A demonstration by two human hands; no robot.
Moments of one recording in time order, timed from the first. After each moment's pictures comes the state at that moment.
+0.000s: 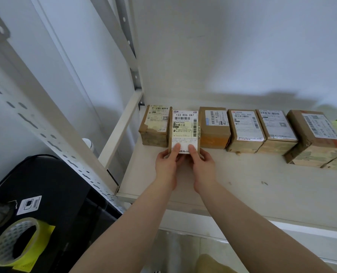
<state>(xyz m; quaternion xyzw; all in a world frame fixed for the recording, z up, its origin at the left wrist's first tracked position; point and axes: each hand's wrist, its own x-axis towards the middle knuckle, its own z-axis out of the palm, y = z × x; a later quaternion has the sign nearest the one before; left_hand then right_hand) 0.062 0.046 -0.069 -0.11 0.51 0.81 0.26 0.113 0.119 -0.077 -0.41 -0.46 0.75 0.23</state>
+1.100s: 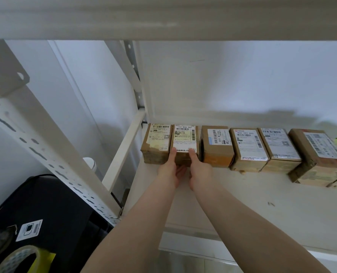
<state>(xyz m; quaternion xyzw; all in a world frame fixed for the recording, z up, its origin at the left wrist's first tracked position) 0.012 0.070 -0.048 -0.21 0.49 0.77 0.35 0.064 0.129 -0.033 -0.52 -0.43 0.72 0.16</state>
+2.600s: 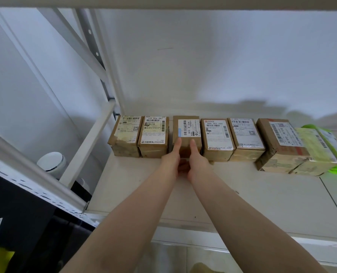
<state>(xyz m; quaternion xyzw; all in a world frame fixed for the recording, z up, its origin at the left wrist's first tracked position) 0.063 0.150 -0.044 -0.13 0.64 0.64 0.41 0.109 0.200 -0.042 -0.55 -0.38 0.73 0.14</state>
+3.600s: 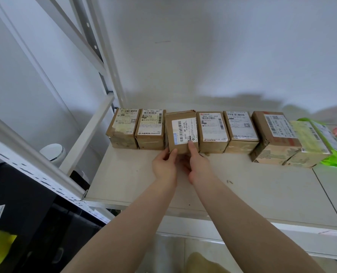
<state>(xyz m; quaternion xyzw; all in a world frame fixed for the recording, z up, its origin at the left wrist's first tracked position) 0.111 0.127 -0.069 -0.06 0.64 0.75 0.18 0.147 0.192 -0.045 -0.48 -0.38 0.77 0.17</state>
